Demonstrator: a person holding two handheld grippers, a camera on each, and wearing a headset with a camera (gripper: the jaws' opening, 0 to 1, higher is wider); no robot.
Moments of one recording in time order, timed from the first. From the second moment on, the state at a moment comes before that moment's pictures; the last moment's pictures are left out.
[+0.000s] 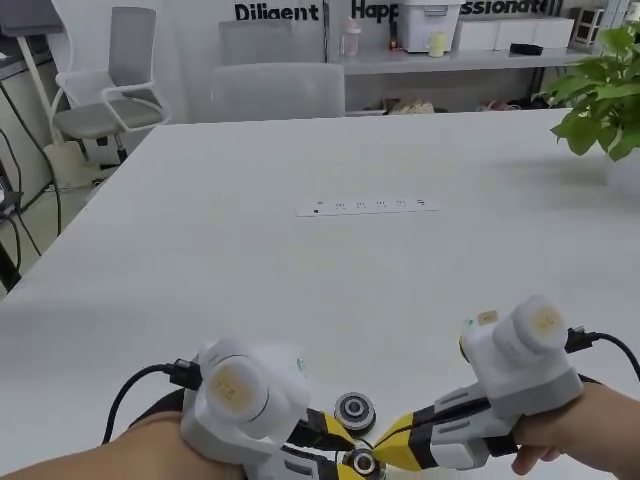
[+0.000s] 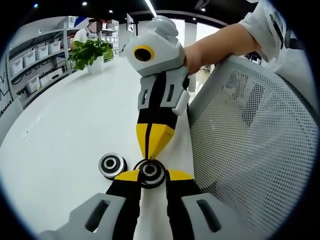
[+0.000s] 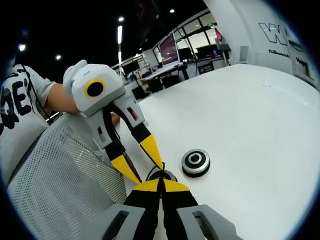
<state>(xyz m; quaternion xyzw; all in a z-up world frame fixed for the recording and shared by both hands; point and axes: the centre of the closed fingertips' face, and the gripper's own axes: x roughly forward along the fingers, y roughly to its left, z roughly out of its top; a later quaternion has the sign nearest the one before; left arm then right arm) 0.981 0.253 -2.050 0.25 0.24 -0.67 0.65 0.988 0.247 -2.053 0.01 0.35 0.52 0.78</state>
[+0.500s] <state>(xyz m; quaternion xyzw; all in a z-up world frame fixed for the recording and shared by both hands) 0.985 0.272 -2.021 0.22 0.22 -0.67 0.68 0.989 0.248 -2.047 0.02 0.34 0.52 0.79</state>
